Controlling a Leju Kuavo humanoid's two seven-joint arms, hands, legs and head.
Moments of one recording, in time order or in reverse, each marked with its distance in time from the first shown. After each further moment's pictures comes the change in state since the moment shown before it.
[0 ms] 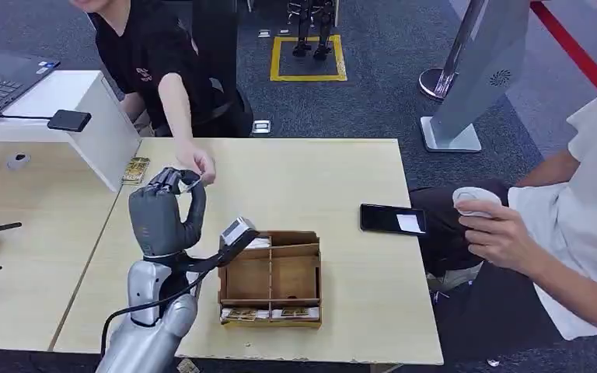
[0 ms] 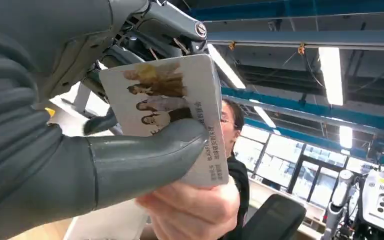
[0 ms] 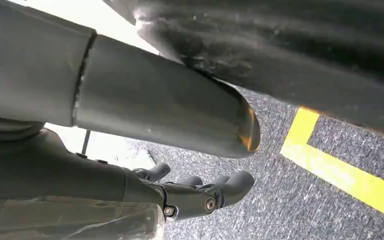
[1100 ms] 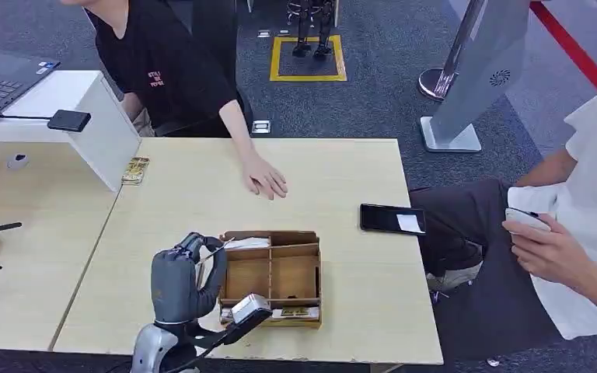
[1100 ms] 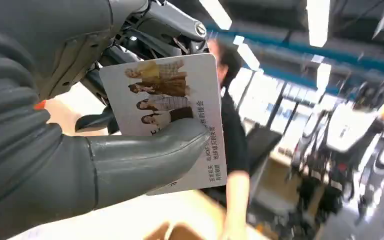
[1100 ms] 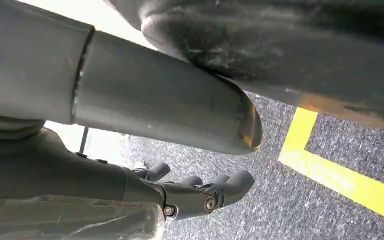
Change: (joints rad) left arm 0.259 0.111 -0.209 -0.155 0.201 -0.020 0.020; right arm 0.016 -0.001 -0.010 0.004 -0.058 -0.013 -0.026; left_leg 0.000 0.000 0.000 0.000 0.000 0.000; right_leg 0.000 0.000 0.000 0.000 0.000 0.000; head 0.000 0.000
